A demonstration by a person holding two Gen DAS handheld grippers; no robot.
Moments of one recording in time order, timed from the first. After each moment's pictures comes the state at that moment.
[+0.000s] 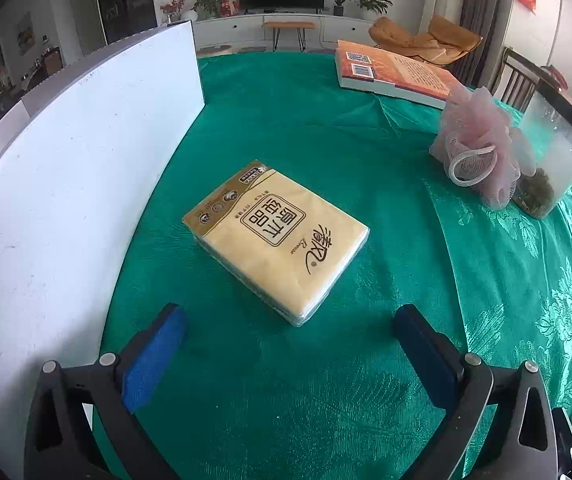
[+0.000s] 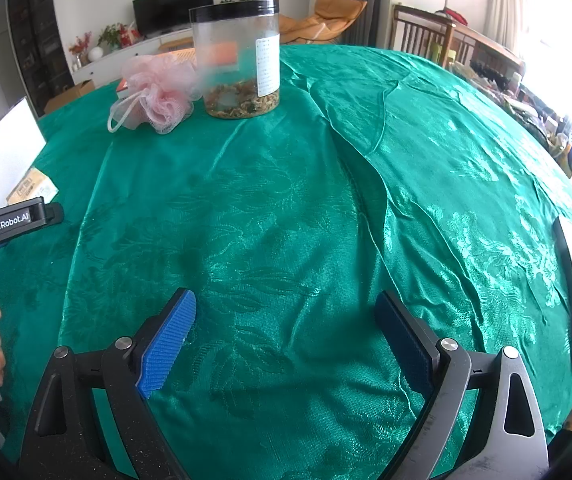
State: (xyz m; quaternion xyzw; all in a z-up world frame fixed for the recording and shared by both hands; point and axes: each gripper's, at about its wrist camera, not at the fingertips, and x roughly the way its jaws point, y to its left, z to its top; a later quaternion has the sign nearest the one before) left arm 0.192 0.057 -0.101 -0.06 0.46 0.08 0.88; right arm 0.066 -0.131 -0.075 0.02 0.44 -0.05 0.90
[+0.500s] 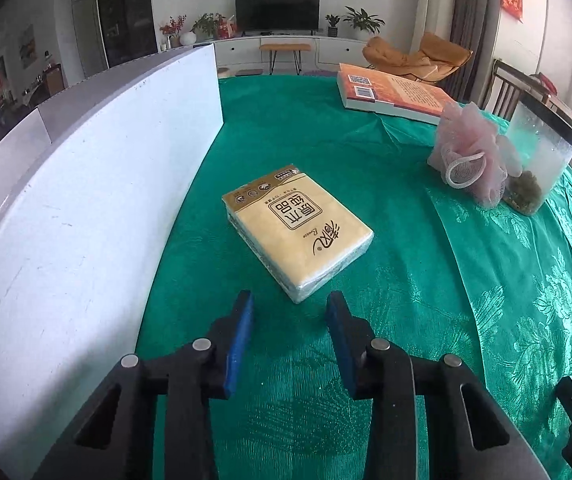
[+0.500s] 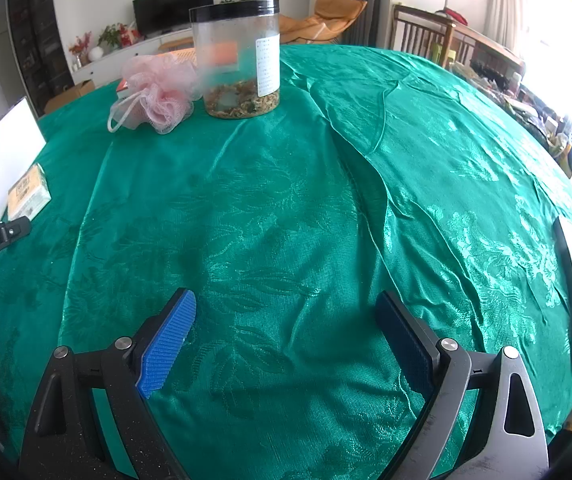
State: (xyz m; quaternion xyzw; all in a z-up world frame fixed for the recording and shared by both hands) left arm 0.165 0.068 -0.094 -0.04 0.43 0.08 0.90; right arm 0.066 -0.131 -0.075 0.02 0.44 -0.05 0.90
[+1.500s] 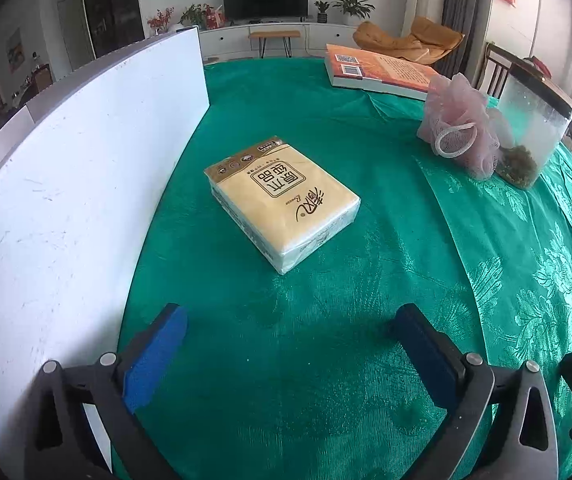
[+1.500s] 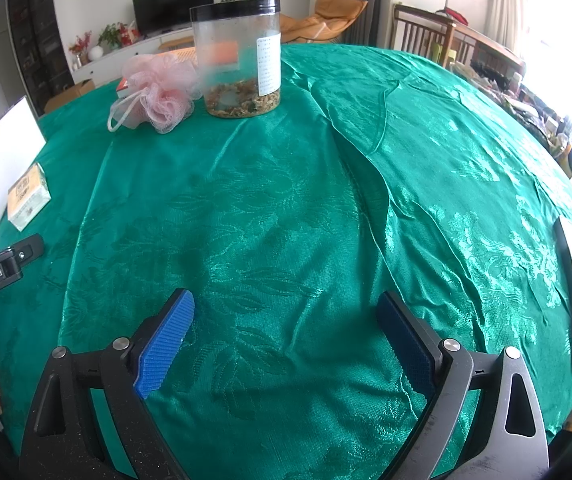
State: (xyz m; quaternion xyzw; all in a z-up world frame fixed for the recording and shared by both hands) left arm 0.162 0.061 -0.103 -0.04 0.45 0.06 0.89; right arm 0.065 -0.131 -0.075 0.02 0.44 -0.04 0.90
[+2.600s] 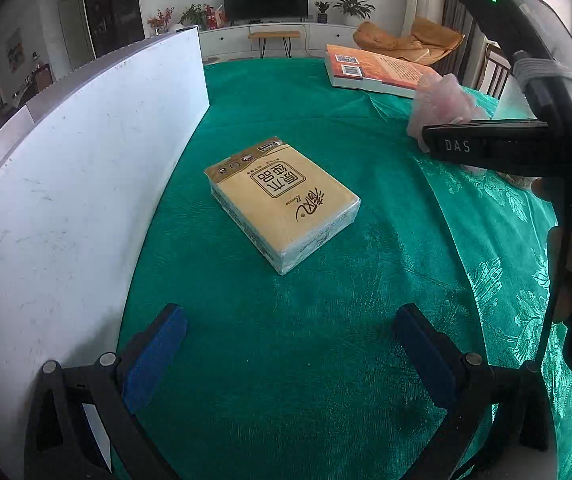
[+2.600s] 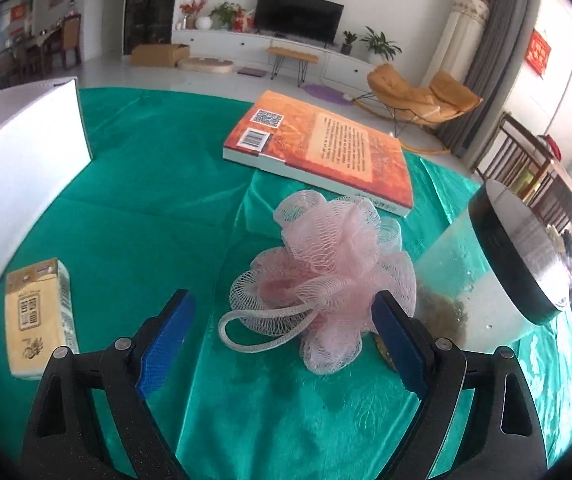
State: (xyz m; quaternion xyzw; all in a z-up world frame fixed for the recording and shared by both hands) left arm 0.162 0.061 -0.103 -0.04 0.45 0.06 0.89; right arm 0.247 0.018 -0.053 -0.17 0.39 0.09 0.90
